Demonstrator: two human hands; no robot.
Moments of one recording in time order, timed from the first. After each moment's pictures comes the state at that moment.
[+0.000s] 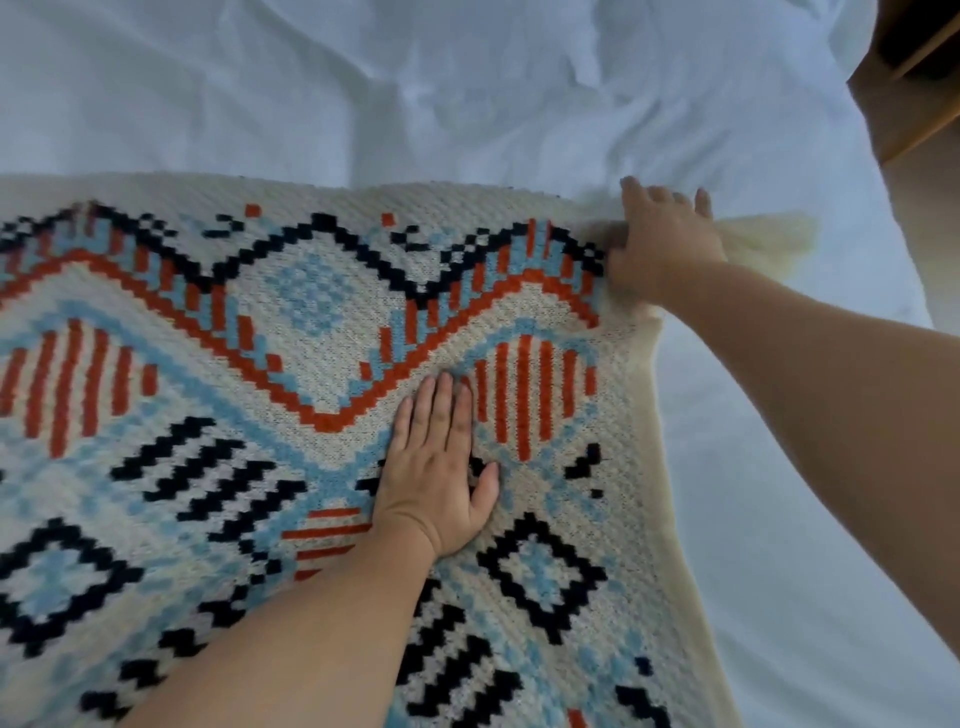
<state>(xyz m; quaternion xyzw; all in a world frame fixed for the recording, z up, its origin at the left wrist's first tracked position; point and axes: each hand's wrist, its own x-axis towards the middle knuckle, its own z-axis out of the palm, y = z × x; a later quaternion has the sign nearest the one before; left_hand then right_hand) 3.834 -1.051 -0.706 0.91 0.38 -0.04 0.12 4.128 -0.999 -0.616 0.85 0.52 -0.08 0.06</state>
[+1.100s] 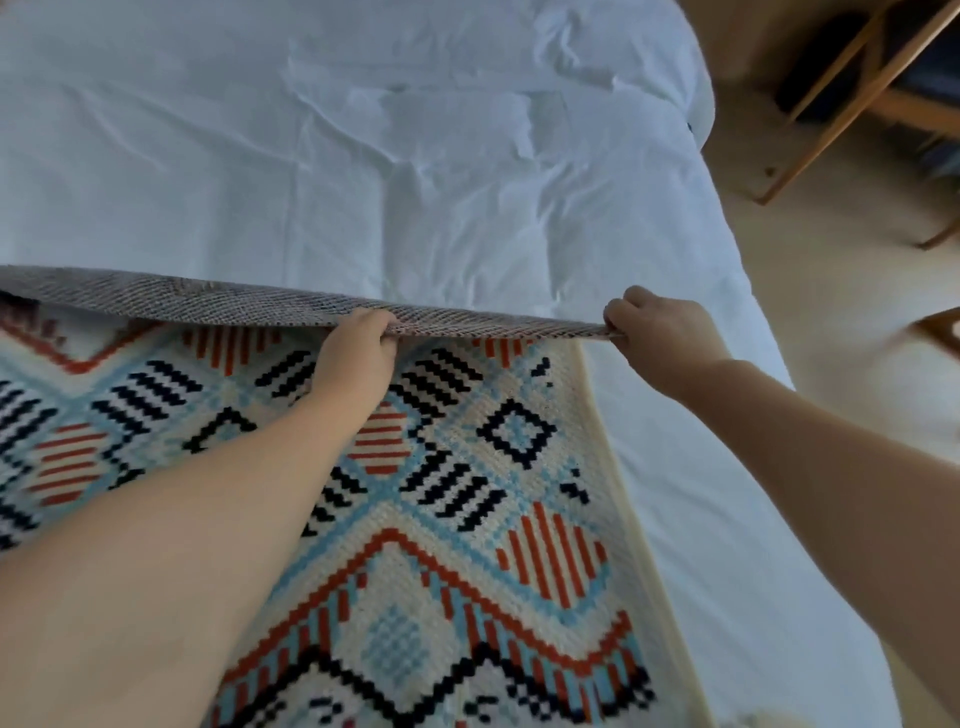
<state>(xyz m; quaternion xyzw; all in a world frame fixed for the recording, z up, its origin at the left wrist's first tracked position) 3.769 -1.040 -0.502 0.84 0.49 0.11 0.22 4.044 -1.206 -0.470 0.76 0.65 0.01 -0.03</state>
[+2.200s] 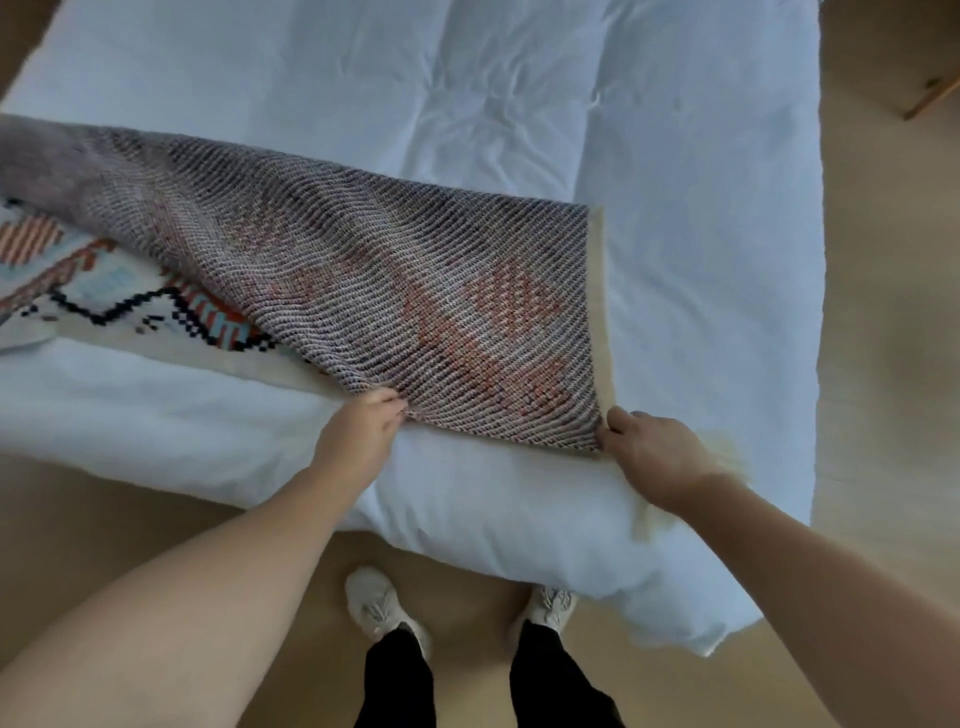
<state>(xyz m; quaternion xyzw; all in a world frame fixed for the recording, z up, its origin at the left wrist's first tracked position) 3.618 -1.436 -0.564 0.78 0.56 -0.01 0.27 3.948 -1.554 -0.574 0.60 0.79 -0.13 0.09</state>
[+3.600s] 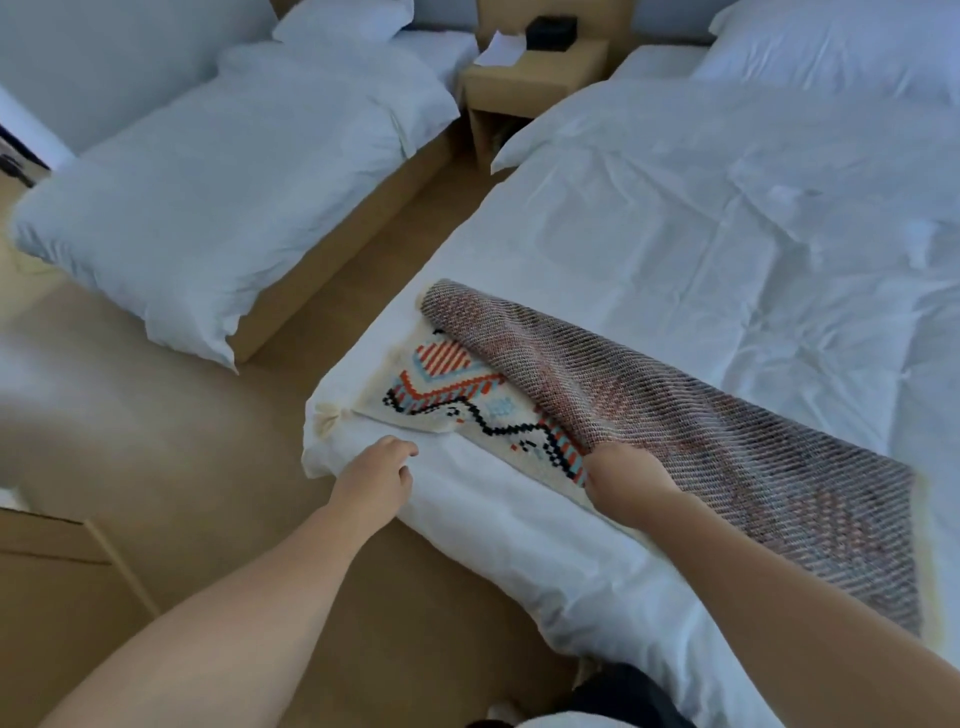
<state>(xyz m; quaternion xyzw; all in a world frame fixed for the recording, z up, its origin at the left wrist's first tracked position) 3.226 -1.346 -0.332 0.66 0.72 -0.01 0.20 3.536 -1.319 -0.371 0.56 0.81 -0.16 0.10</state>
